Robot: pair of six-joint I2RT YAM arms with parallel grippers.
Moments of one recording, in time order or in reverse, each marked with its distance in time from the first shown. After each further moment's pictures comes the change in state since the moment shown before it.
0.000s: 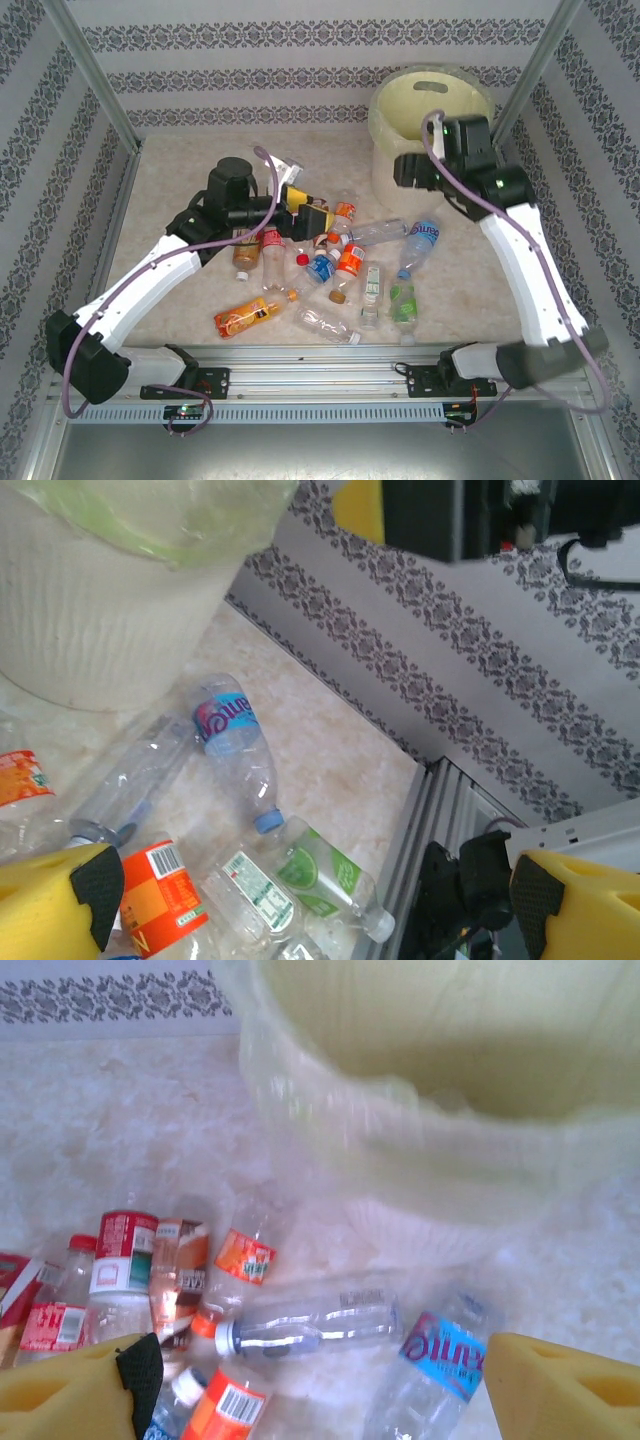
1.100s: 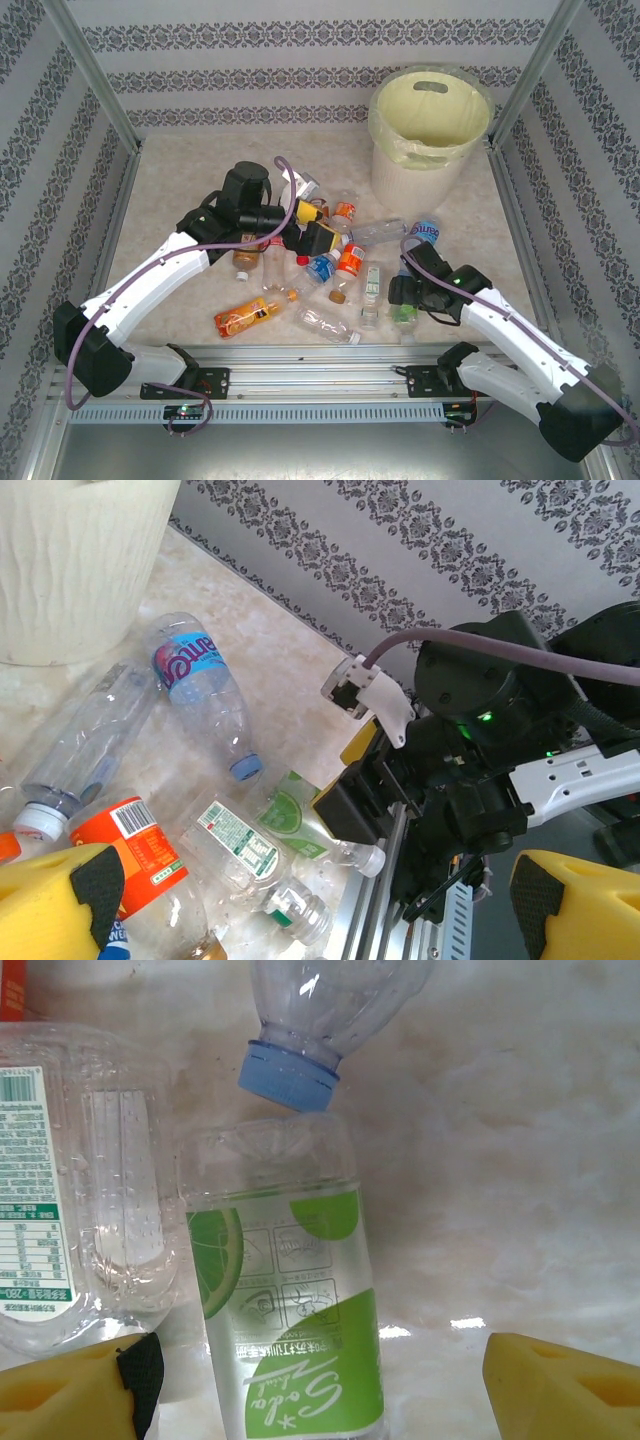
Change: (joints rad) left arm -0.050 0.036 0.026 -0.114 0.038 0.122; right arm 0.256 -0.358 -0.926 0.039 0.071 0.454
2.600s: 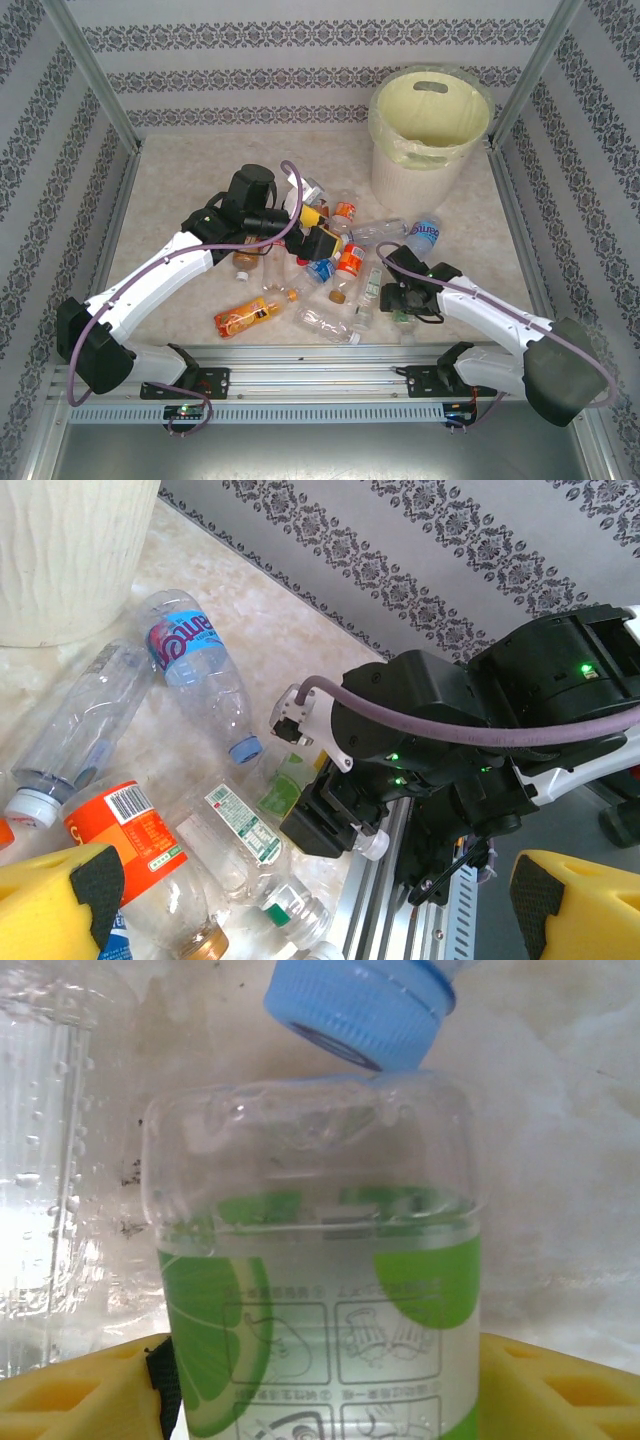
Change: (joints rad) left arm -0.019 0.018 0.000 -0.027 -0.007 0.032; right arm 0.053 0.214 -0.071 0.168 -0.019 -0.026
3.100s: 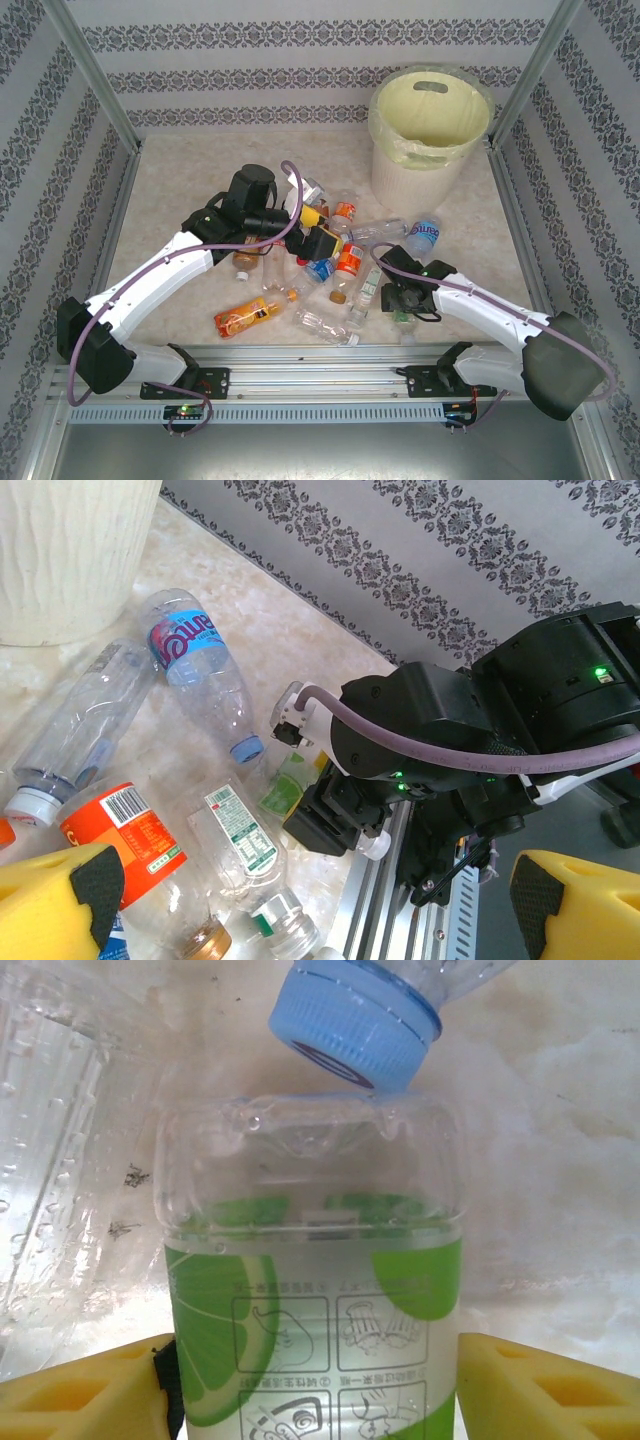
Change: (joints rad) left arm -0.001 0.002 0.000 -0.001 -0.003 0.001; right arm 0.039 0.026 0.035 -0.042 0.068 -0.008
